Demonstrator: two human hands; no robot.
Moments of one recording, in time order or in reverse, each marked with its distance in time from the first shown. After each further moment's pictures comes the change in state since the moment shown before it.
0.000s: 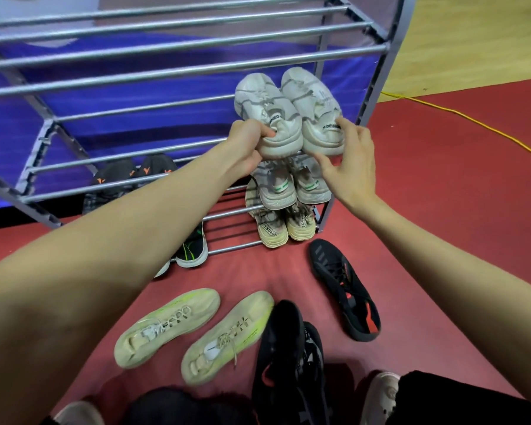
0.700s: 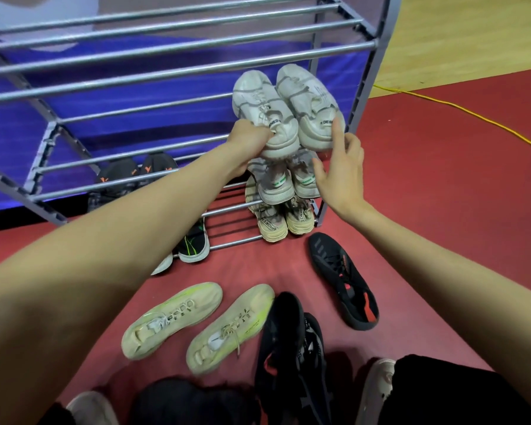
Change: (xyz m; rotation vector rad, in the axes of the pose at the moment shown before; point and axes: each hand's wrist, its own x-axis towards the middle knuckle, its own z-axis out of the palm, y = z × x) left_hand 0.000 -0.010 0.000 0.535 0.031 0.162; right_hand -0.022 0.001 0.010 -0.069 -0.028 0.031
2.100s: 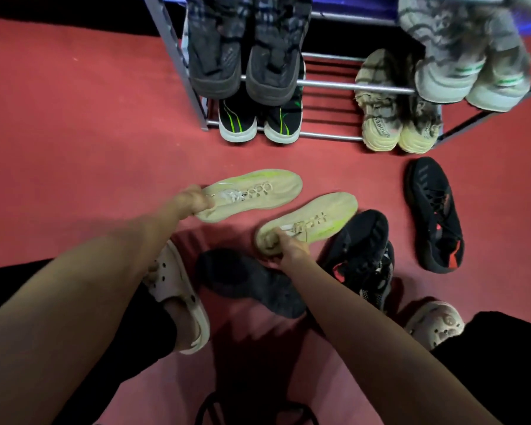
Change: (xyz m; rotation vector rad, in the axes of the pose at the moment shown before) left_hand -0.108 -0.409 -0.194 0.517 -0.196 -0.729; right_hand -0.310 -0.098 0.211 0.557 -0.723 1.566
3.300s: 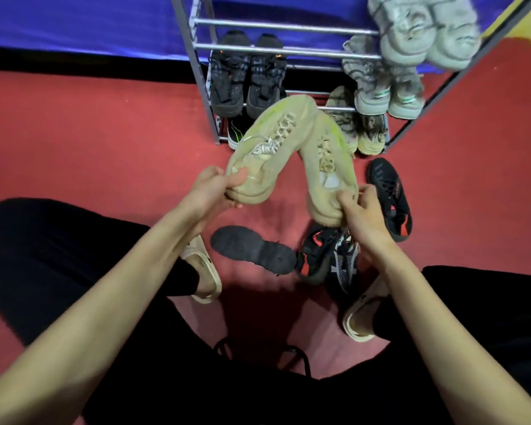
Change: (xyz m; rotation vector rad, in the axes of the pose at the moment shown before) left_hand -0.310 0.040 -0.021 -1.038 -0.013 0.368; right_hand -0.218 -0.019 -0.166 -0.311 -0.013 -0.980
